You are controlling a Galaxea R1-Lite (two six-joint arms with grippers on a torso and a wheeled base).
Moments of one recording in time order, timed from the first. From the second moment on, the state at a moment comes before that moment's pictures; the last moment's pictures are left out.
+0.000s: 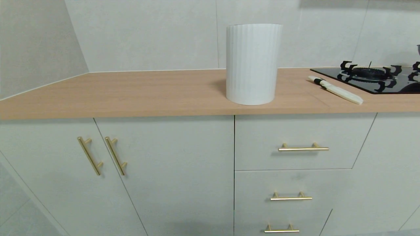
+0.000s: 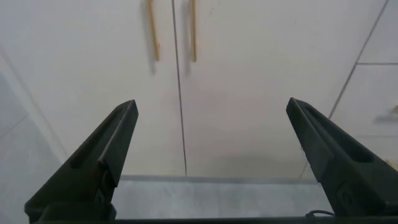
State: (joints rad) left arm 0.00 0.00 0.00 -0.01 0.03 -0.01; right arm 0.00 0.00 0.00 0.00 0.02 -0.01
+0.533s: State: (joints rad) left arm 0.00 0.00 0.00 -0.01 0.03 -0.01; right arm 0.00 0.00 0.00 0.00 0.02 0.00
